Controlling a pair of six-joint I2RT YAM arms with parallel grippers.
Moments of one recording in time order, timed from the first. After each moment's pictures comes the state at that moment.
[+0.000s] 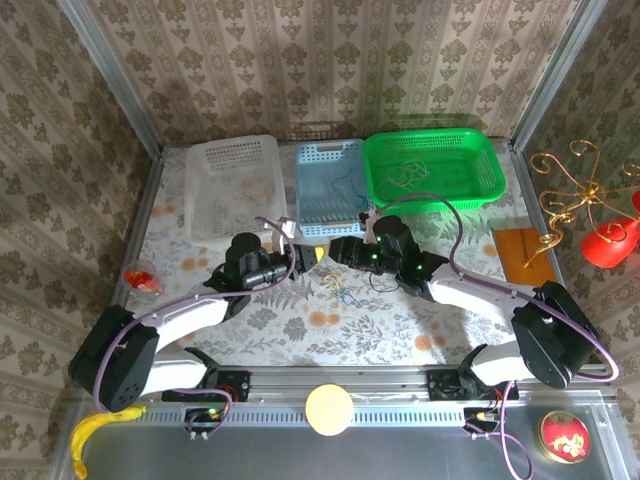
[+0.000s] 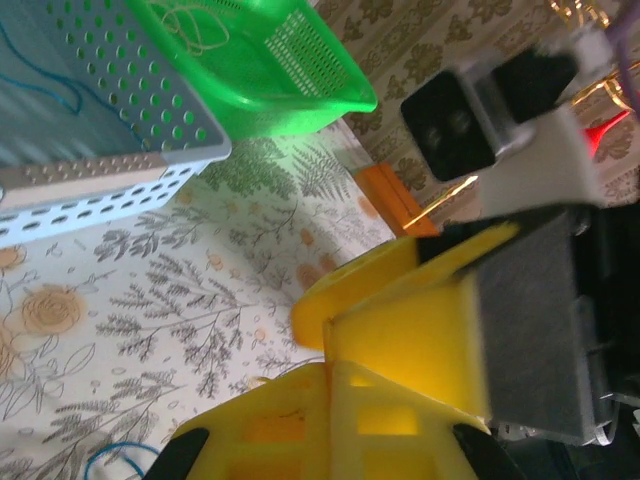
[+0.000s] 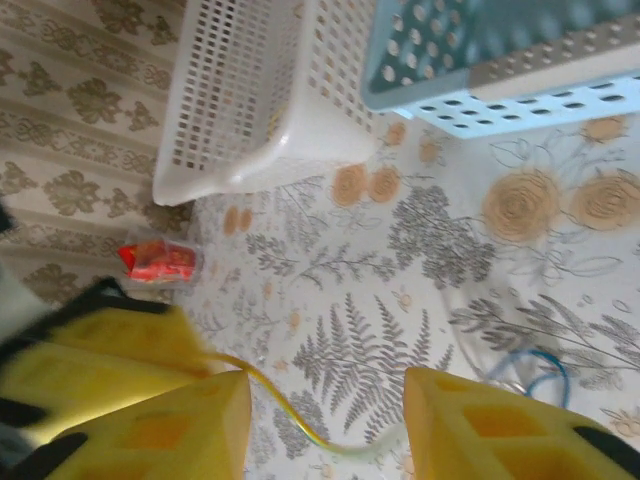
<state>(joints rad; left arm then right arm) -0.64 1.23 0.46 0.56 0.52 -0.65 0.66 1.37 0.72 0.17 -0.25 0.87</state>
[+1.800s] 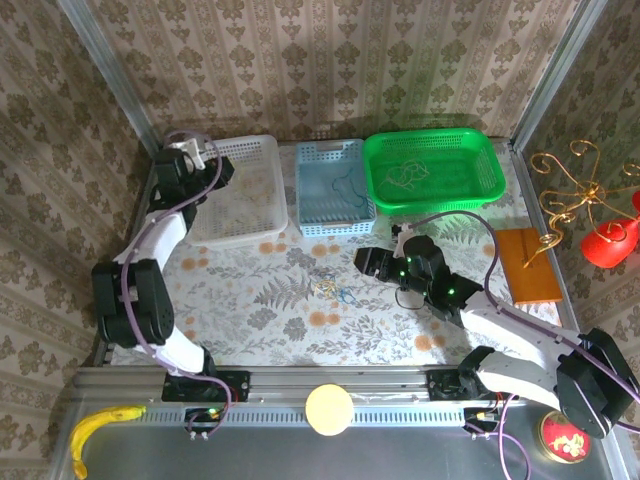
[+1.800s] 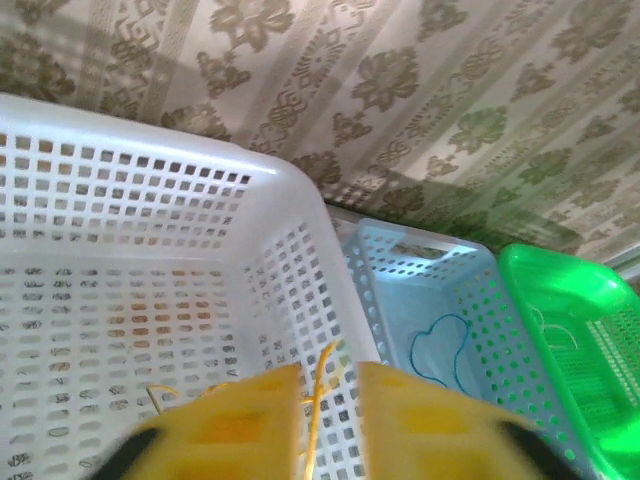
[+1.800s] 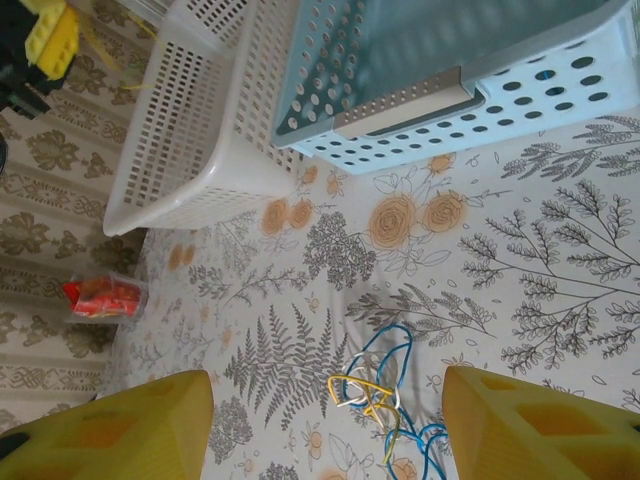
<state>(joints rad) 0.01 1.61 1.12 0.11 0.47 -0.43 0.62 1.06 0.53 0.08 -0.10 0.81</state>
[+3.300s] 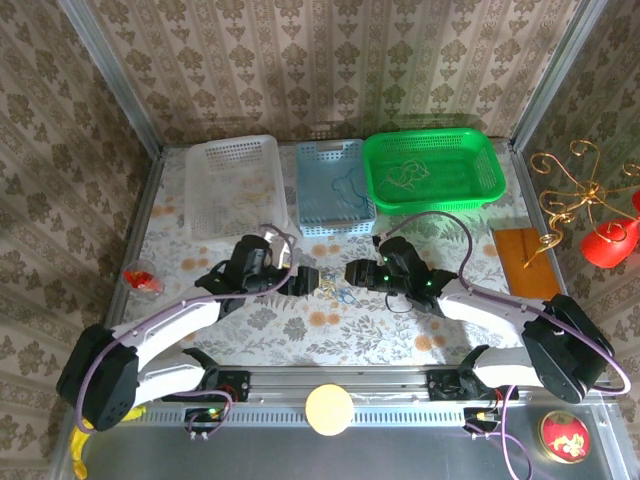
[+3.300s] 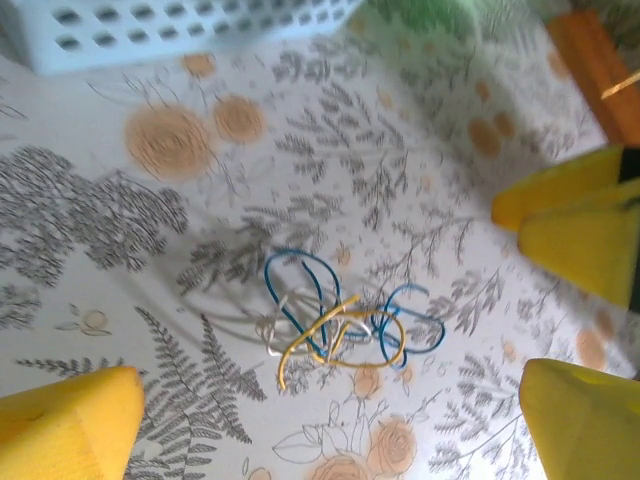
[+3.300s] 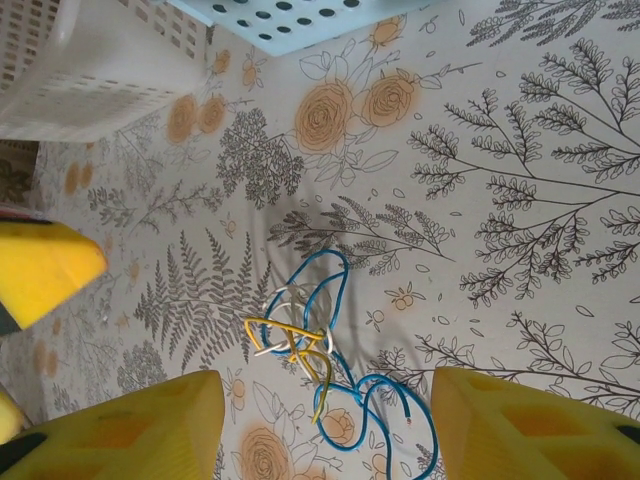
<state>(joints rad) -0.69 1.14 0.54 -0.08 0.32 -0.42 0.68 1.29 0.58 0.02 -0.12 0.79</state>
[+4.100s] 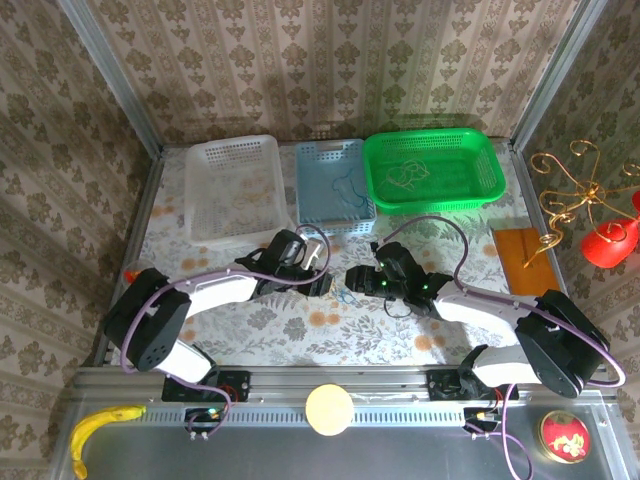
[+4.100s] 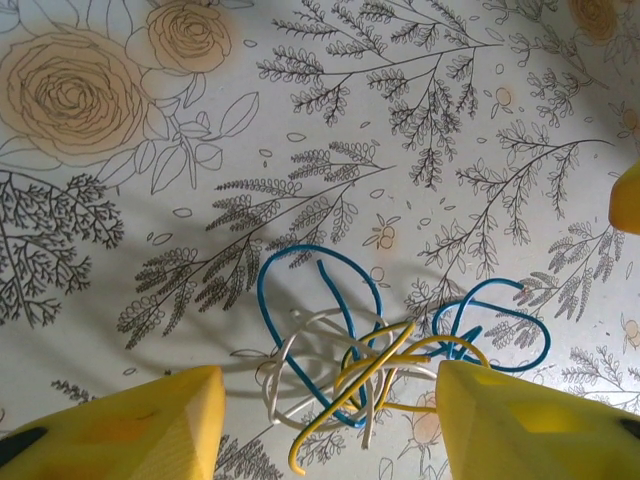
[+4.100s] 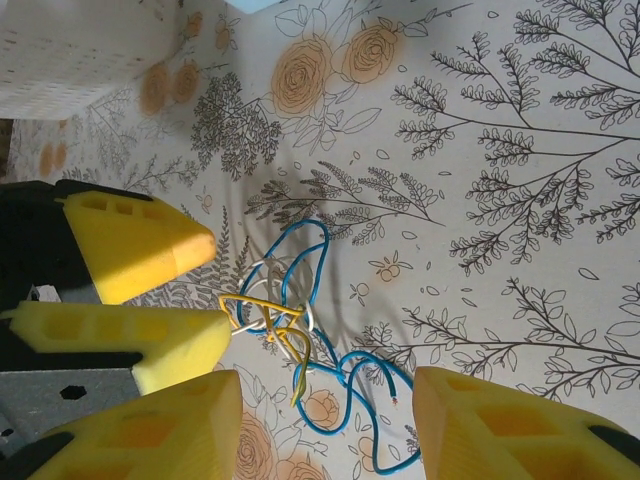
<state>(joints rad) -0.76 1.51 0.70 -0.08 0.28 -0.30 0.70 1.31 0.55 0.04 -0.11 0.81</state>
